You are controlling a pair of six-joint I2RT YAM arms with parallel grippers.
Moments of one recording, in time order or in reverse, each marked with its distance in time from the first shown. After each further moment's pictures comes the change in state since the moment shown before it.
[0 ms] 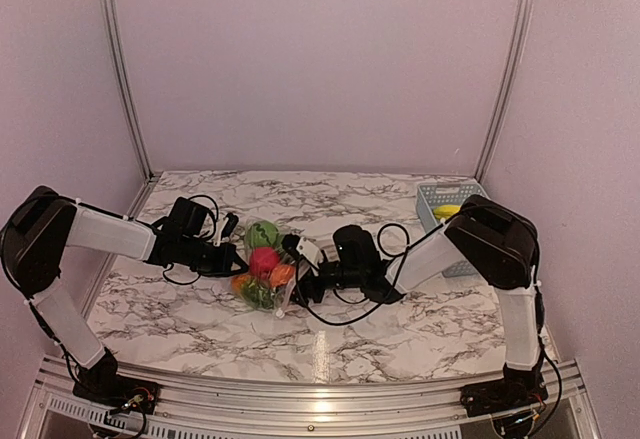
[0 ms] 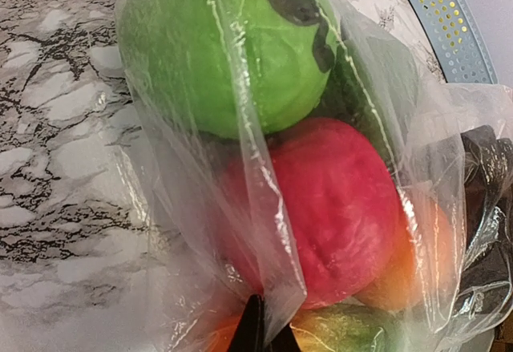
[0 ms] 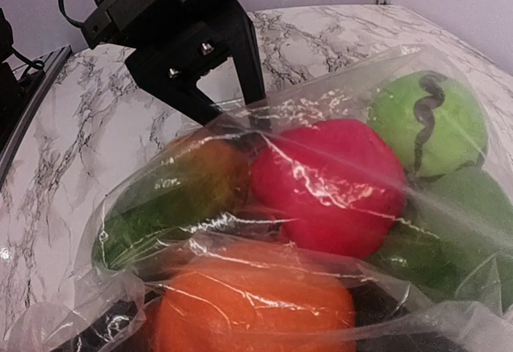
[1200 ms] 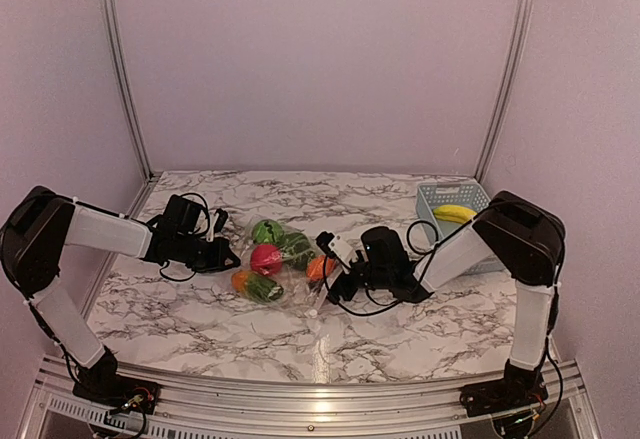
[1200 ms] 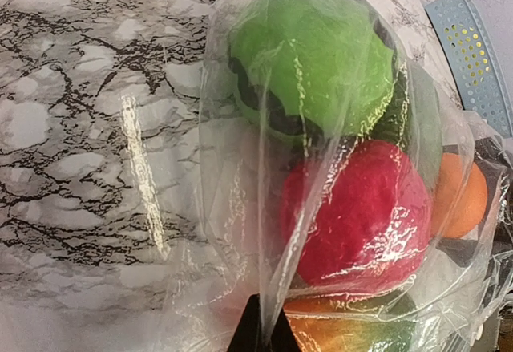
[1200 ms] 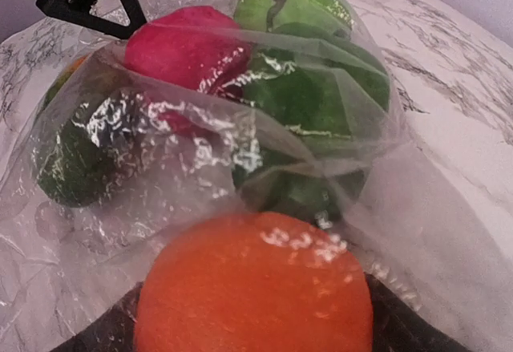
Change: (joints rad) left arm 0.054 -0.005 -0.002 0.005 -0.062 -0.045; right arm -0.099 -0.155 -0.195 -0.072 0.170 0.013
